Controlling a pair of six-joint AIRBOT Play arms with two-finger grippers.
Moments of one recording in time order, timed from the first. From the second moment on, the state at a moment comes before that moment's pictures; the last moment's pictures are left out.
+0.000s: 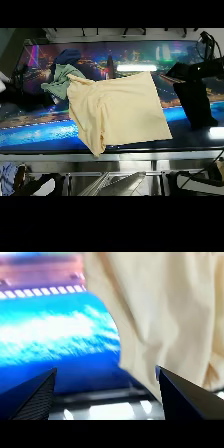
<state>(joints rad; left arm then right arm) 0.13 -1.11 1.14 1.24 -1.45 -1.48 -0.19 -1.37 1.57 -0.98 1.32 1.34</state>
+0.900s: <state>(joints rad) -0.30 -0.86 0.35 0.77 -1.04 -1.62 -0.19 -1.25 1.43 -0.83 1.35 1.34</state>
